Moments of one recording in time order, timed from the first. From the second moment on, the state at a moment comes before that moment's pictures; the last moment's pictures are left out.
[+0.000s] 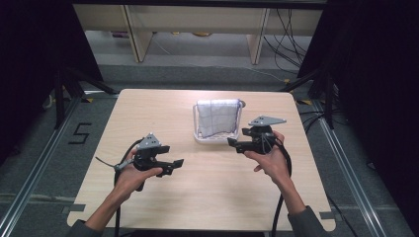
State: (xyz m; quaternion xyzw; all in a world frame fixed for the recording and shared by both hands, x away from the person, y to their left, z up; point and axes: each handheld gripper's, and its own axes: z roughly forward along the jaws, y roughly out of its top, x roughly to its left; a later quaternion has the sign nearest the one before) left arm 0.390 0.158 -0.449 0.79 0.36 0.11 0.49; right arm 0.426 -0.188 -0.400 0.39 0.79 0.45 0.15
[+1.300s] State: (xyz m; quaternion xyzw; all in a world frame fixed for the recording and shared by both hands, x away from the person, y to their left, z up) left arm 0.329 0.165 -0.500 0.81 0.34 0.10 0.47; right arm 0.365 -0.204 -0.458 0.40 0.81 0.41 0.12
